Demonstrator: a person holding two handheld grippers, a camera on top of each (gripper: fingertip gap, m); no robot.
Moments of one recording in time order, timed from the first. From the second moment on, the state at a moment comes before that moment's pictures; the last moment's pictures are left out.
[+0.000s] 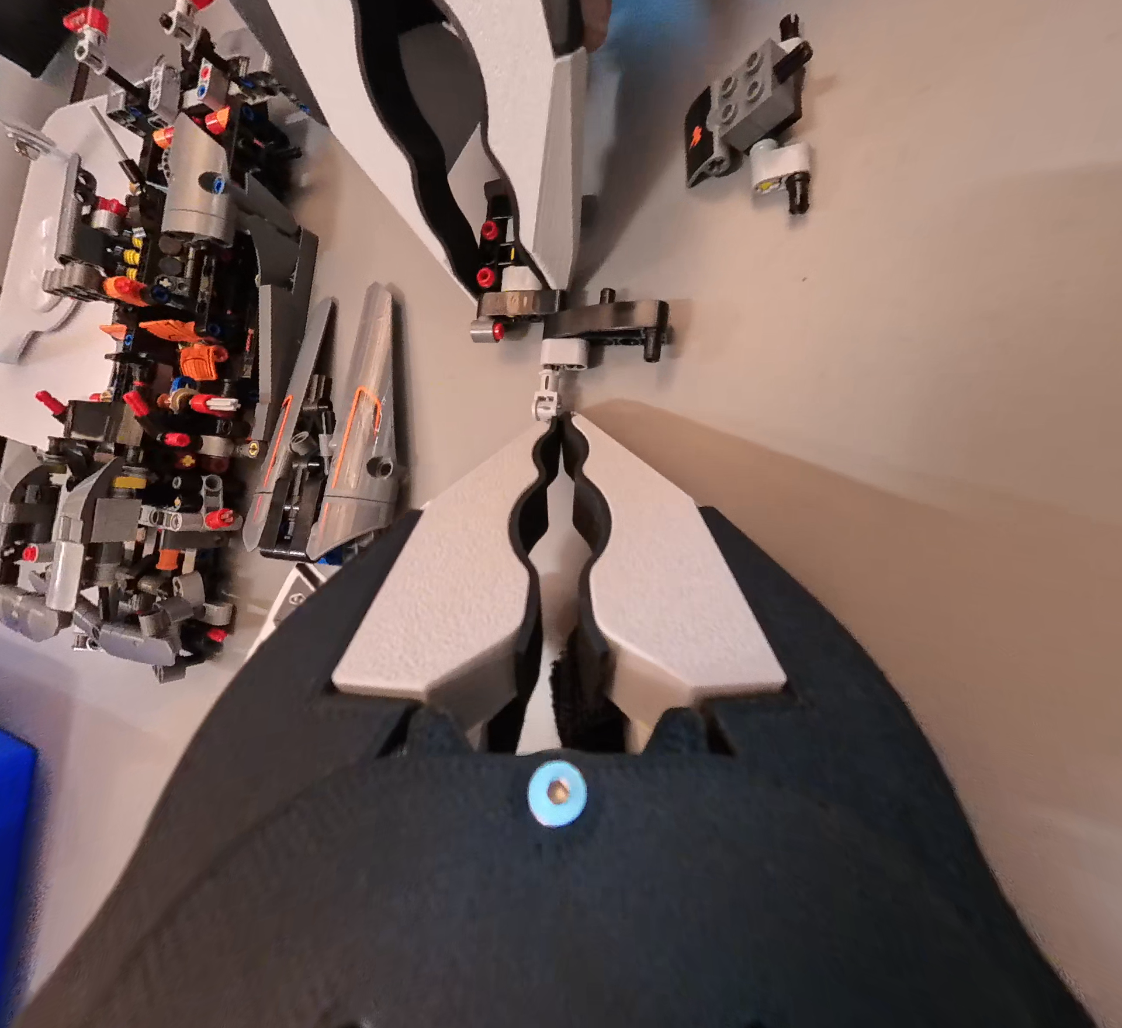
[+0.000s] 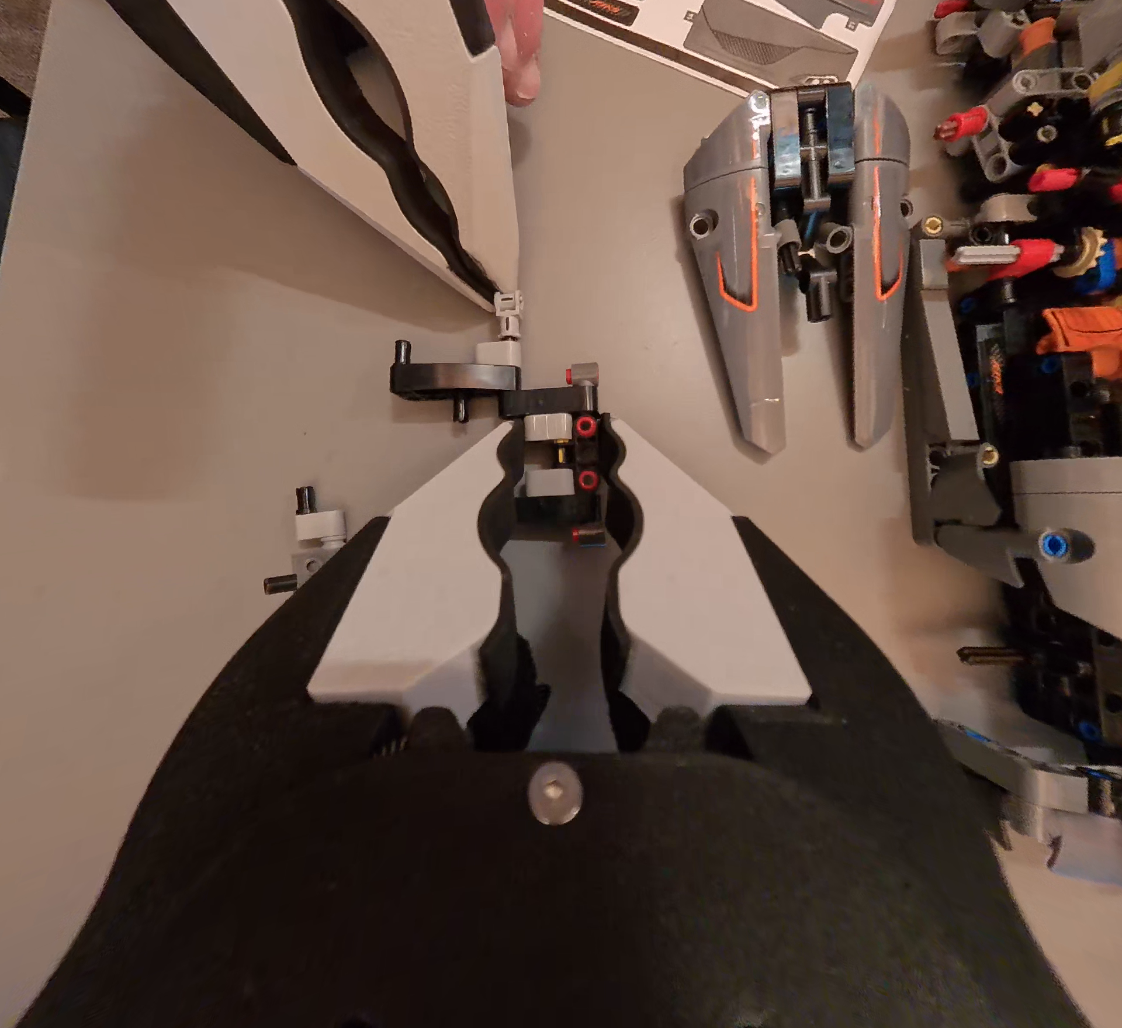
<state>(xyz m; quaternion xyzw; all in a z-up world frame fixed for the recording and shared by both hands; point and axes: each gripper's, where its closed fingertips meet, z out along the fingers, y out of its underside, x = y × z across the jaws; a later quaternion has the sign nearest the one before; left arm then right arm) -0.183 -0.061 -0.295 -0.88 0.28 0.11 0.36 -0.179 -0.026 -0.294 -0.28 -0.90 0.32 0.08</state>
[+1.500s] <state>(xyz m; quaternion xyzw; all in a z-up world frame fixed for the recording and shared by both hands) -0.180 -0.059 -0.253 -0.86 0.14 0.04 0.49 -0.190 -0.004 -0.242 -0.34 -0.86 0.36 0.13</state>
